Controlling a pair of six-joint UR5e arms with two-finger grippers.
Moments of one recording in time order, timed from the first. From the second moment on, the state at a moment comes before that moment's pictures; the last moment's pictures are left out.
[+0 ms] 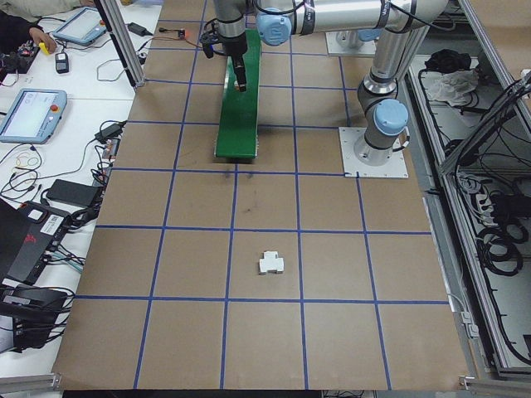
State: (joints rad) left arm -1.44 -1.67 -1.49 -1.63 1.64 -0.07; right arm 1.73 -1.35 1.62 -2.00 -1.38 0.22
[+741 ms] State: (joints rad) left arm -1.44 -1.67 -1.49 -1.63 1.65 -0.07; right arm 1.74 -1.23 1.63 -2.05 -1.29 0.31
